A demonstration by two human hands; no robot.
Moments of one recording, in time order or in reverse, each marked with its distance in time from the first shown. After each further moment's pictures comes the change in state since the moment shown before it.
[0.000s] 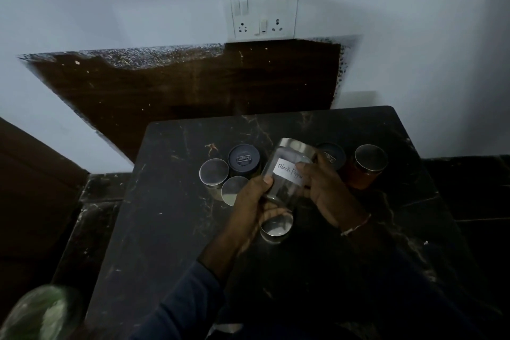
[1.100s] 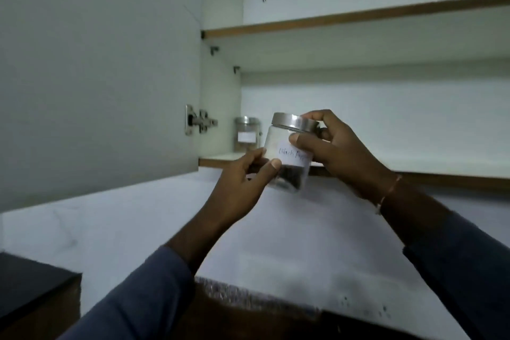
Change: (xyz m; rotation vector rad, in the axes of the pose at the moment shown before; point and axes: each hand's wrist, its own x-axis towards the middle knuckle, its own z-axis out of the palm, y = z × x) left_hand -0.086 0.488 -0.037 0.815 0.267 1.350; right_hand 0.061 -0.435 0.312 -0.545 -0.257 -1.131
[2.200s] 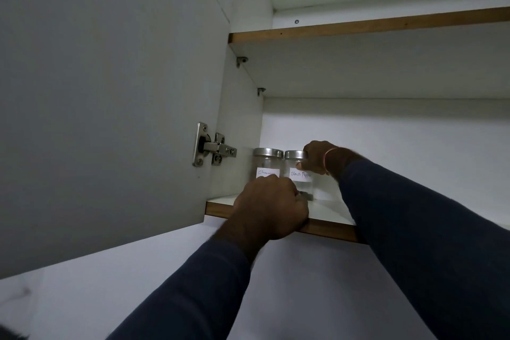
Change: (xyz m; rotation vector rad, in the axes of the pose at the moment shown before) left_hand 0.134 -0.098 -0.011 0.885 0.002 0.212; right_hand 0.255 0.118 0.057 -1.246 -0.230 0.230
